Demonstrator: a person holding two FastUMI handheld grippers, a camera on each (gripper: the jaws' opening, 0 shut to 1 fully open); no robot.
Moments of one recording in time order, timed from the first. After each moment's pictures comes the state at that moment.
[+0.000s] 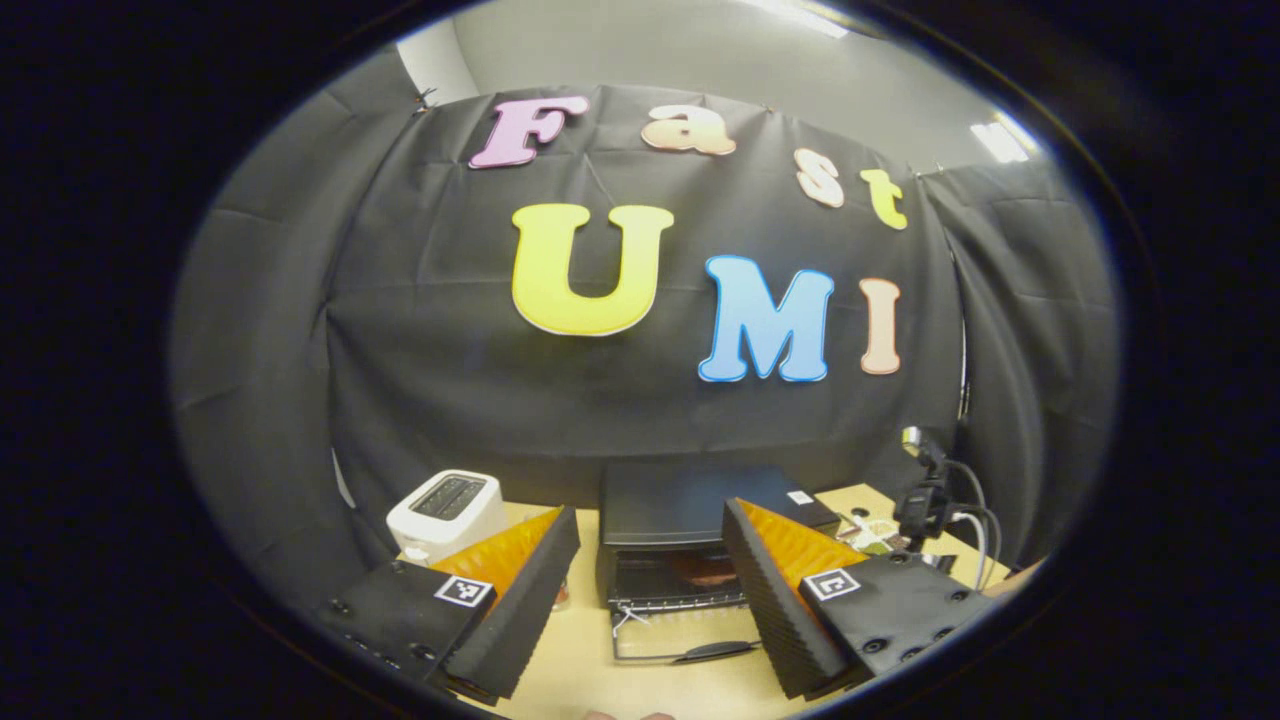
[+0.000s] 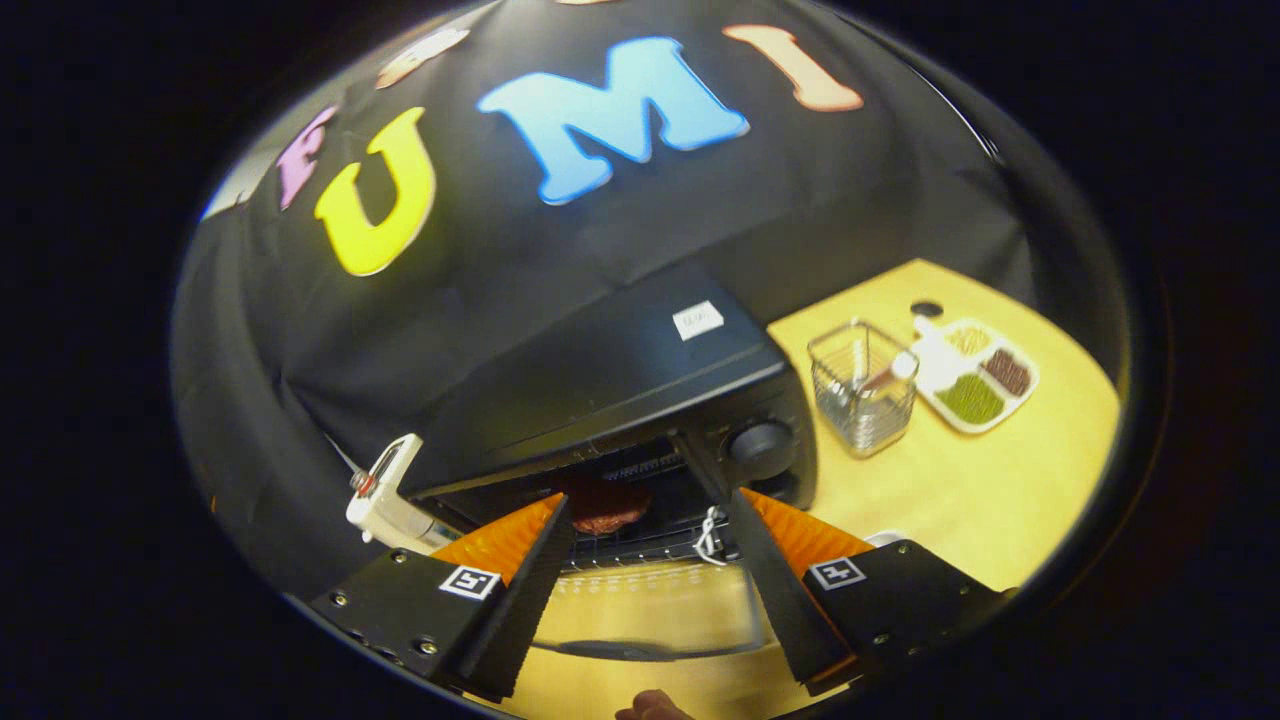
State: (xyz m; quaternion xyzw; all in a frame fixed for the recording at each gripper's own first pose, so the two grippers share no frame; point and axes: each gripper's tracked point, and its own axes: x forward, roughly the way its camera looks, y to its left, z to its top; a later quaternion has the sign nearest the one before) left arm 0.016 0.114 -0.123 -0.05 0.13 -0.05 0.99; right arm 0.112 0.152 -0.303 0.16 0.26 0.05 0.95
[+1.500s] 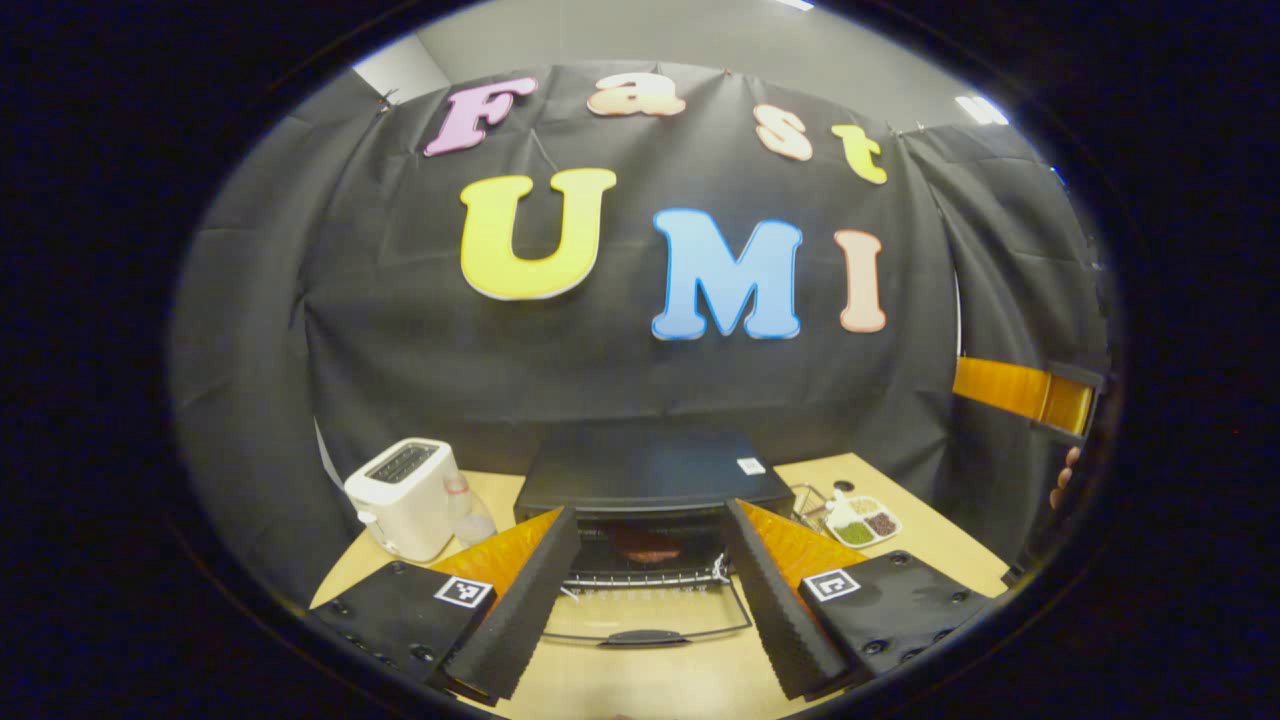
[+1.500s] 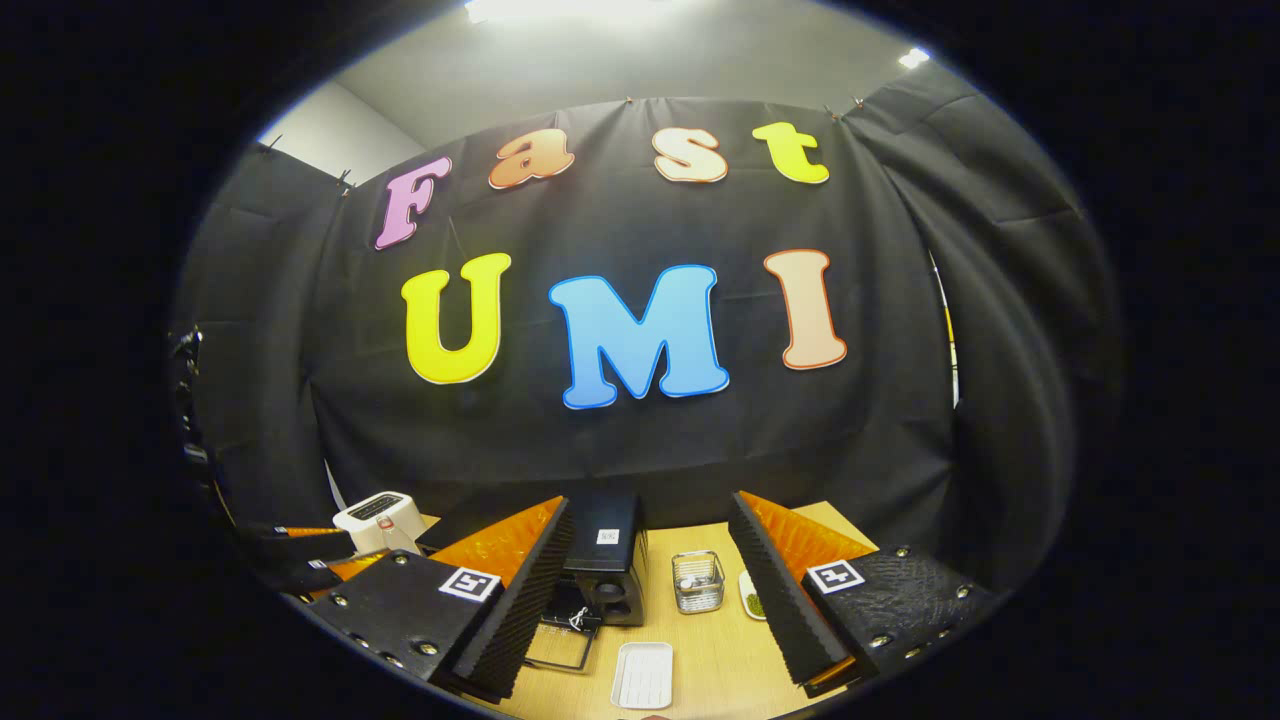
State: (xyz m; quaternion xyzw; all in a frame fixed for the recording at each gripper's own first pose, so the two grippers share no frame) left arm 0.009 0.006 -0.196 -0.02 0.22 -0.04 0.98; right arm 0.029 0.031 -0.099 0.04 0.07 0.03 1.00
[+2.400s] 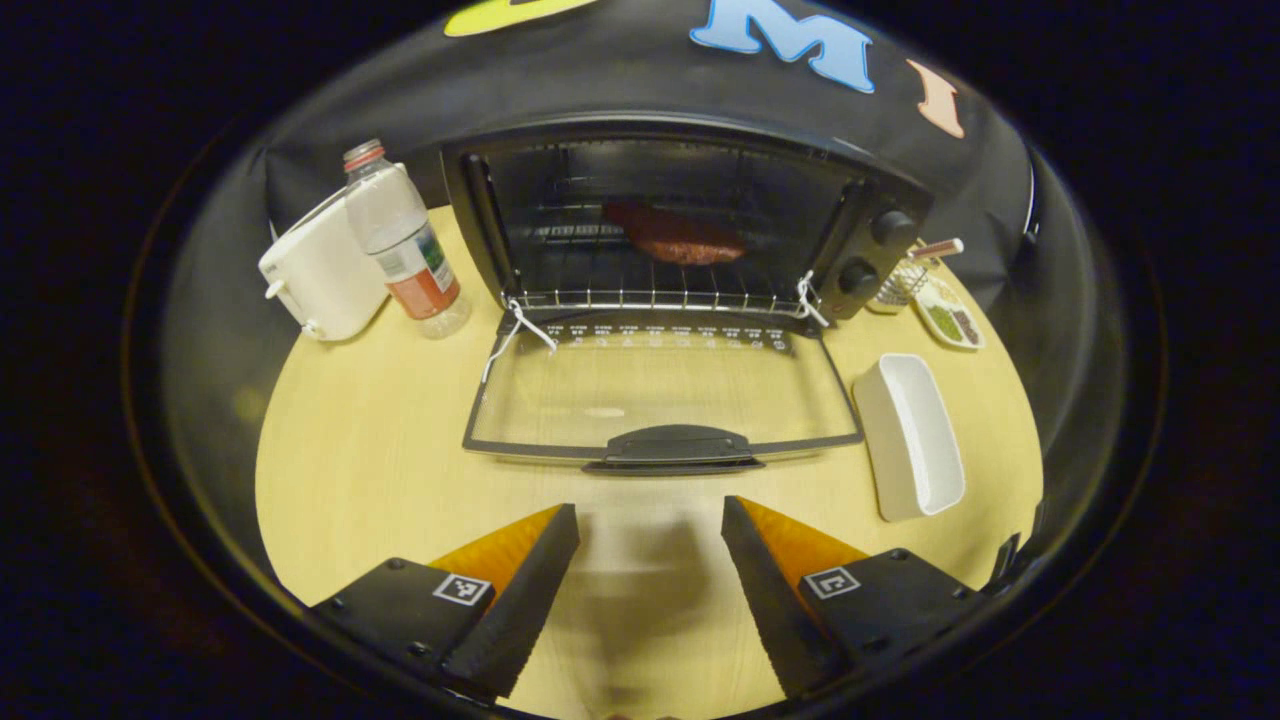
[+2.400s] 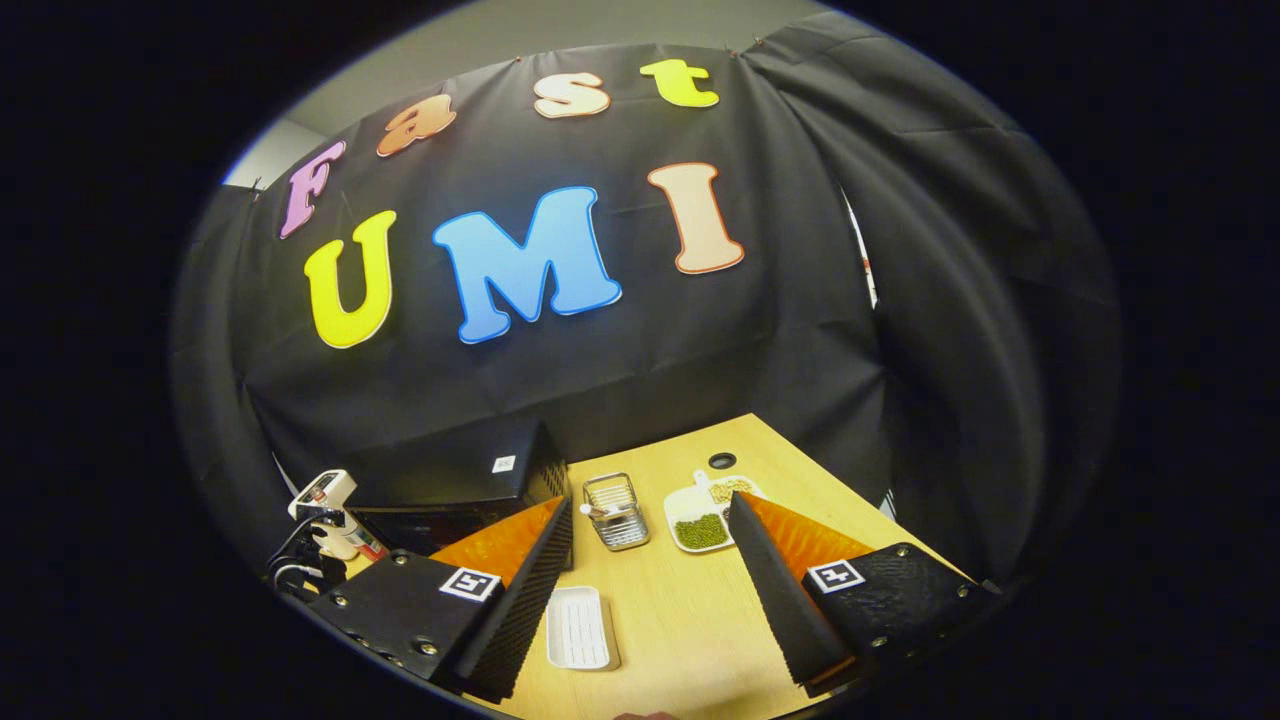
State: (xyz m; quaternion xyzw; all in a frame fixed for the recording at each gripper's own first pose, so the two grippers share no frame) left arm -0.038 0.016 -0.461 -0.02 0.55 -0.04 0.83; right arm 0.004 -0.072 -0.193 0.09 0.16 -0.08 0.98
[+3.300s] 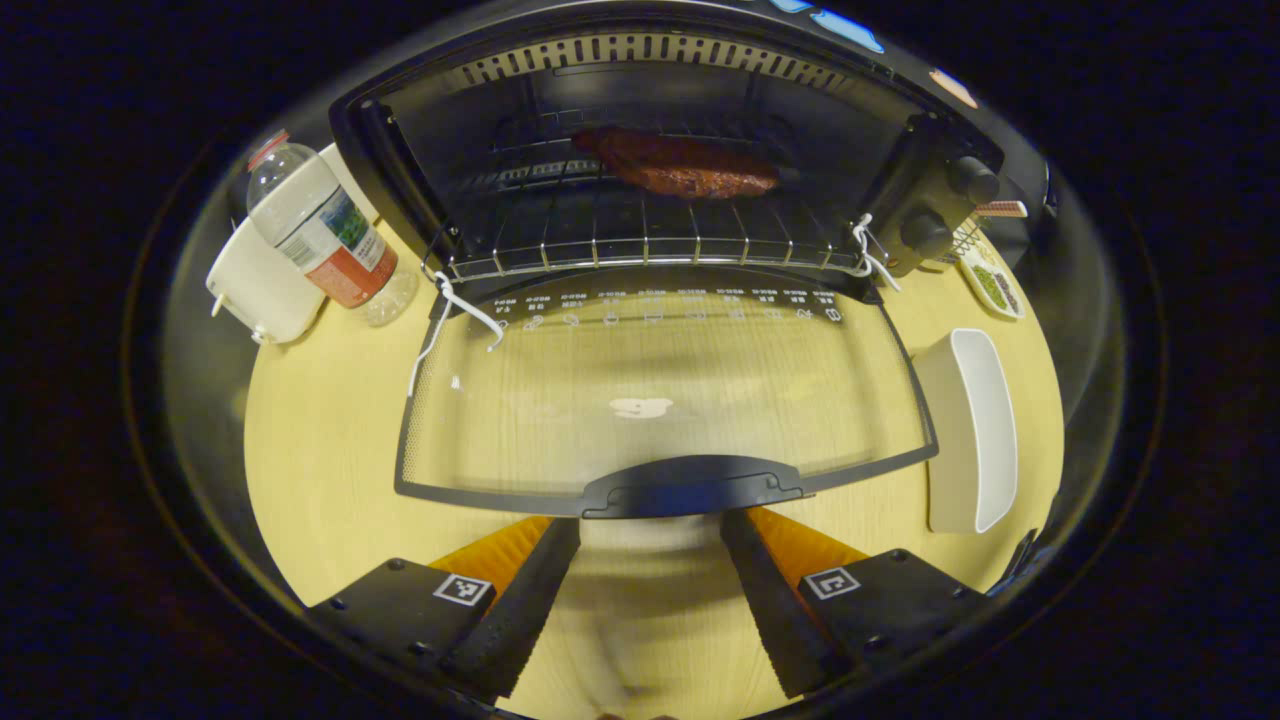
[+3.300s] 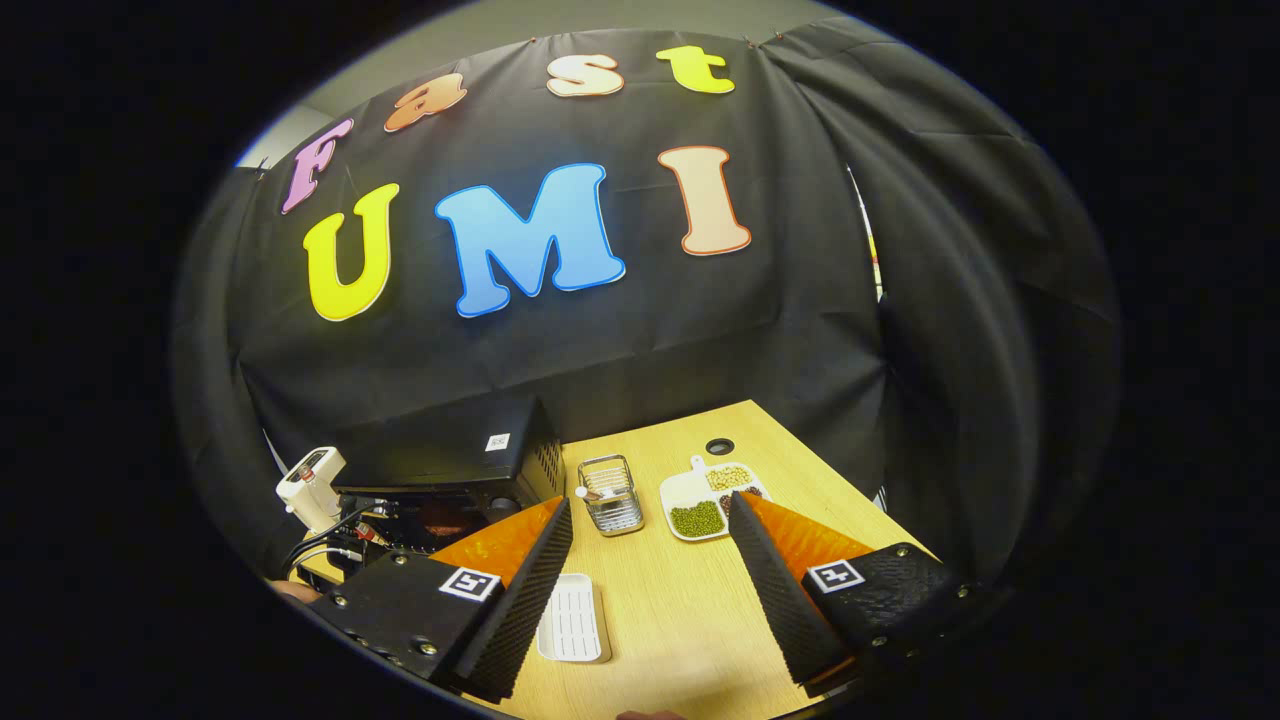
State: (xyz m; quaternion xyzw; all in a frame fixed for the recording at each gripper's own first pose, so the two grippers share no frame) left arm -0.023 0.013 -0.508 0.00 0.62 -0.04 0.79; right arm 0.009 -0.056 -0.206 0.07 0.19 -0.08 0.98
